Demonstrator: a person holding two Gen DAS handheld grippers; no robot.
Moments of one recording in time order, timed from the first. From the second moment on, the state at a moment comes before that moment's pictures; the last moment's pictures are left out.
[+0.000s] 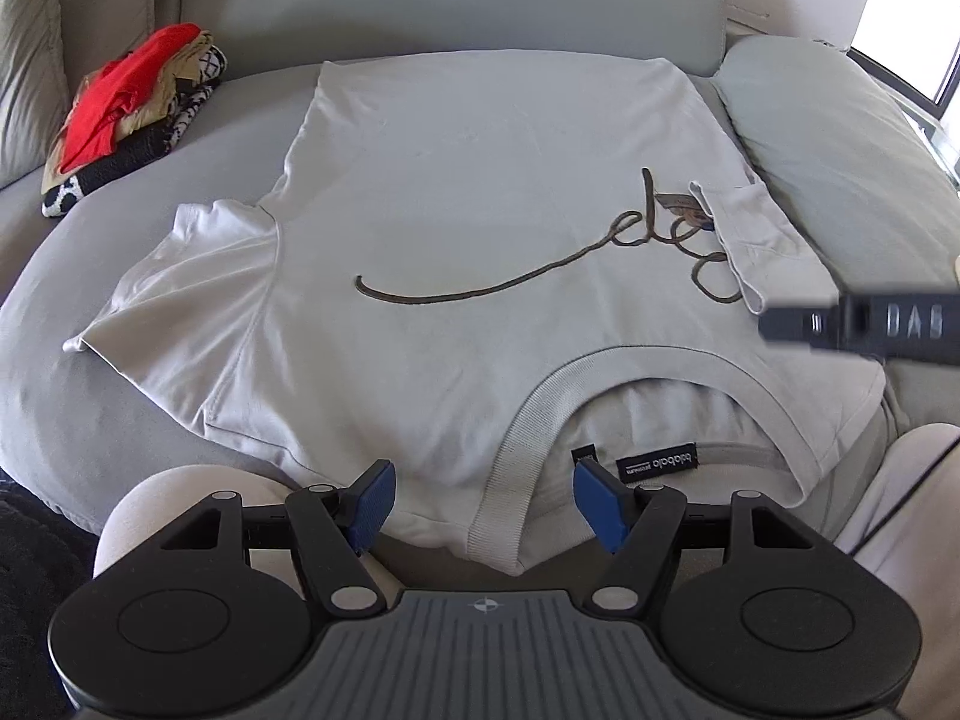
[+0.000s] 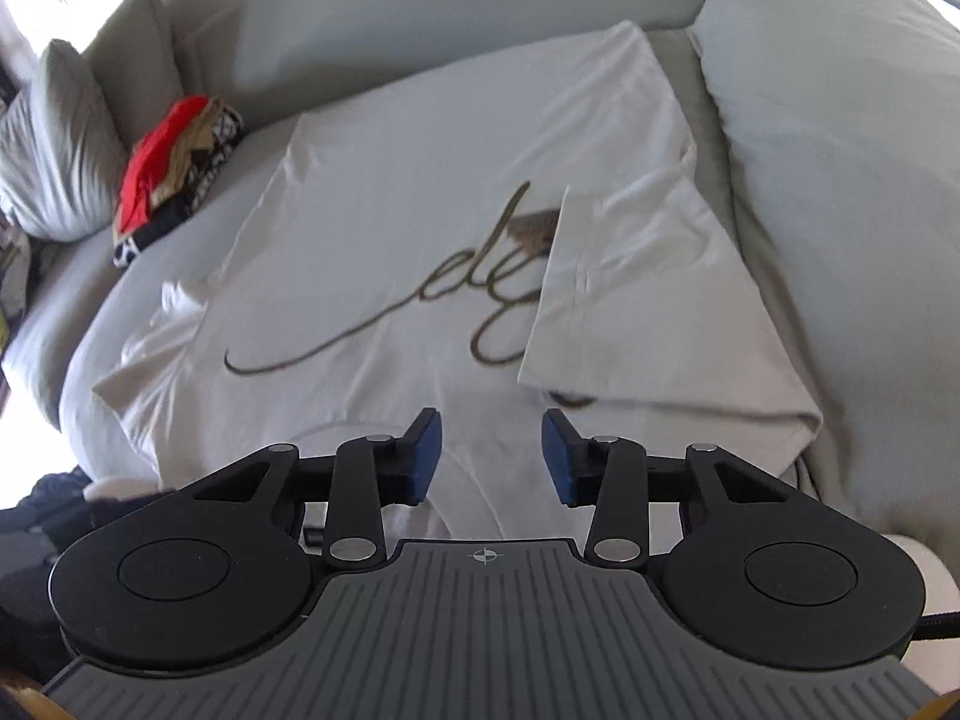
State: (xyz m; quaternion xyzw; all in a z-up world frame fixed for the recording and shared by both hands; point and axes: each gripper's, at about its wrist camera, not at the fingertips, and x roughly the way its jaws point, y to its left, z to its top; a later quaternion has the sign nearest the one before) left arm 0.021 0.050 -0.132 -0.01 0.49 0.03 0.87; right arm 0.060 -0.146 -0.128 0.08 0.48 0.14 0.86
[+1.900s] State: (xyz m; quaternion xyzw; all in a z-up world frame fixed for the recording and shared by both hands) left arm 0.012 0.163 -0.087 -0.16 0.46 0.13 0.87; right arm 0.047 -0.101 -0.085 0.10 0.47 0.17 0.86
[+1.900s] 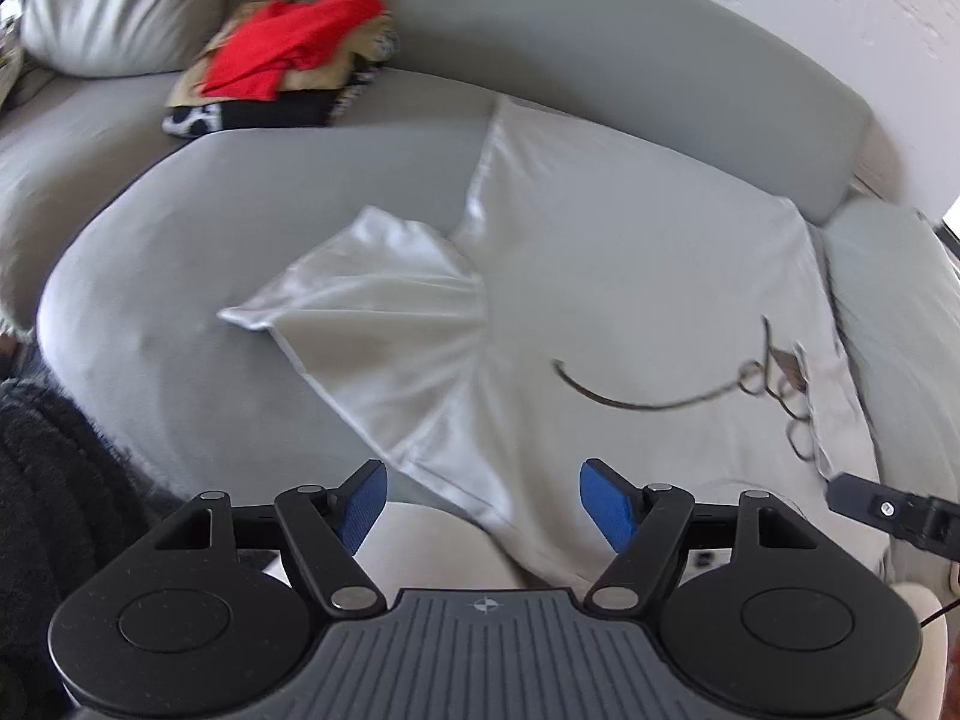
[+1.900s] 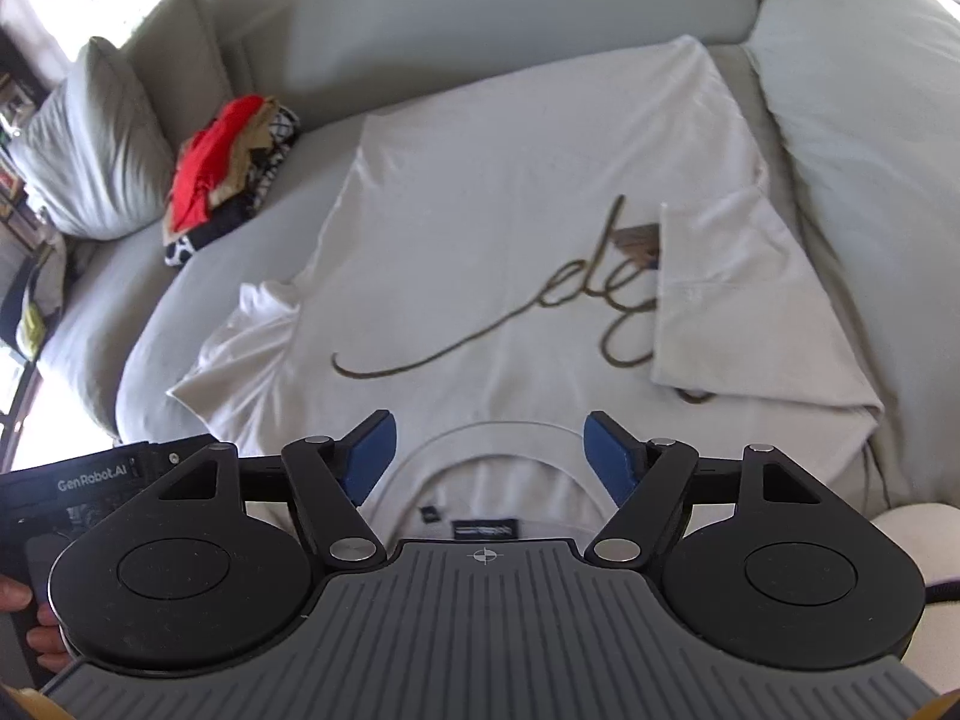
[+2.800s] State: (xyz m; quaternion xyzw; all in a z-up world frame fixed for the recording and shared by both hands) left arm 0.000 0.193 -0.103 -0.20 0.46 0.15 0.85; right arm 0.039 -0.105 -0.095 0.12 0.48 0.16 0.85
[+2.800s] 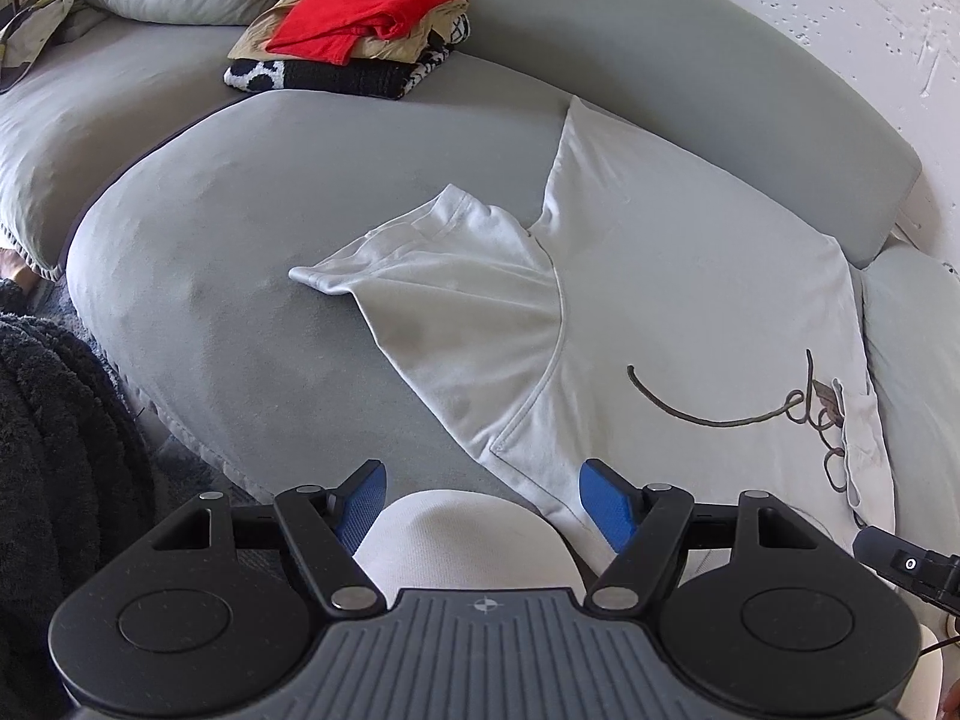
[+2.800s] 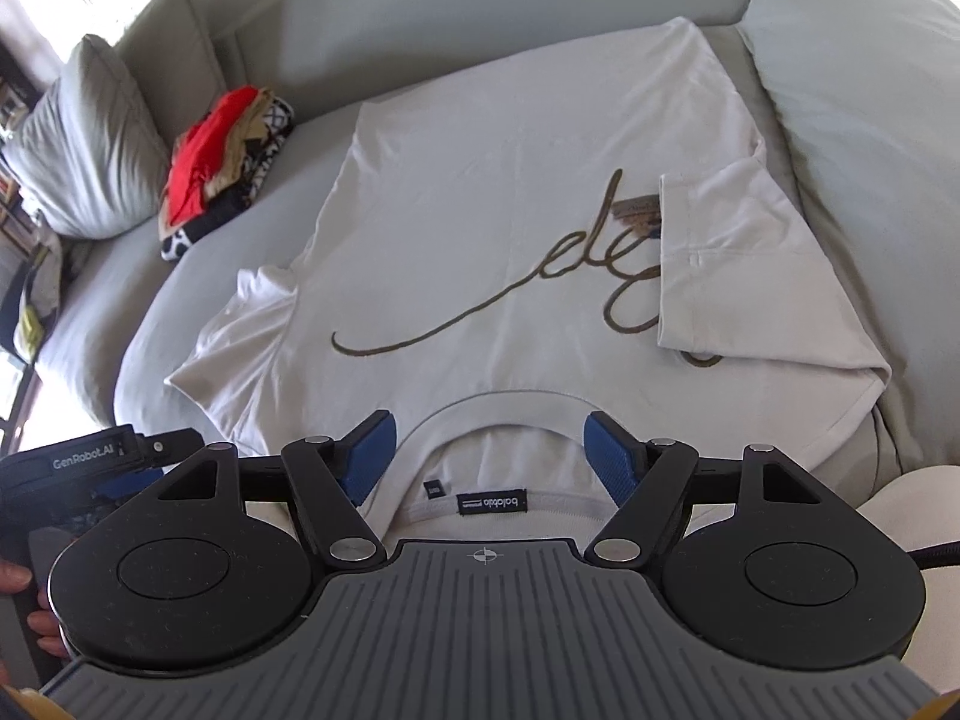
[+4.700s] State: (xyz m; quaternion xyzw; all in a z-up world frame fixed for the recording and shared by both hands) left arm 0.080 0.065 -0.114 0.13 0.40 0.04 0.91; right arm 0.057 -0.217 -0.122 0.27 0.46 0.08 0.84
